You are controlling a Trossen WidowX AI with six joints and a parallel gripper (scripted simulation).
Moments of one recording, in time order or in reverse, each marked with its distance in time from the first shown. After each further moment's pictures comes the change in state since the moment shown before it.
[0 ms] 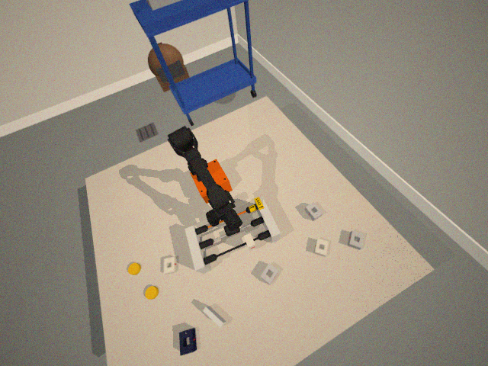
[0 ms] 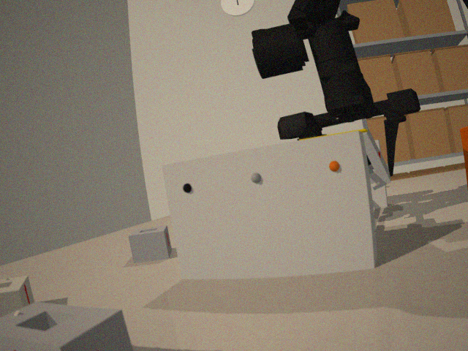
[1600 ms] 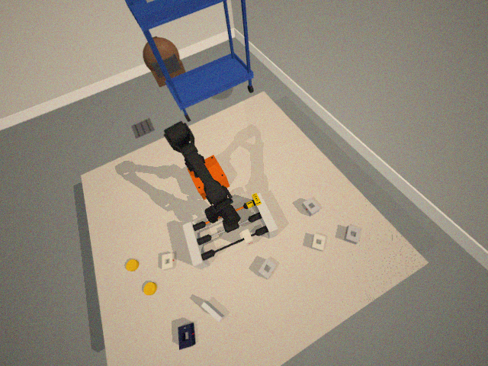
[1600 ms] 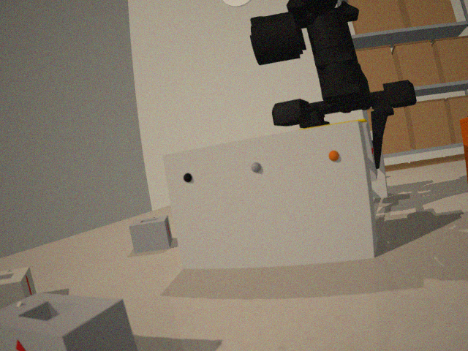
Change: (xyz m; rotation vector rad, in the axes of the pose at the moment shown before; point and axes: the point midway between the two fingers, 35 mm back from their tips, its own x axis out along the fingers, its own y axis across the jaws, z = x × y) arm -0.001 0.006 -0.006 -0.001 0.033 0.033
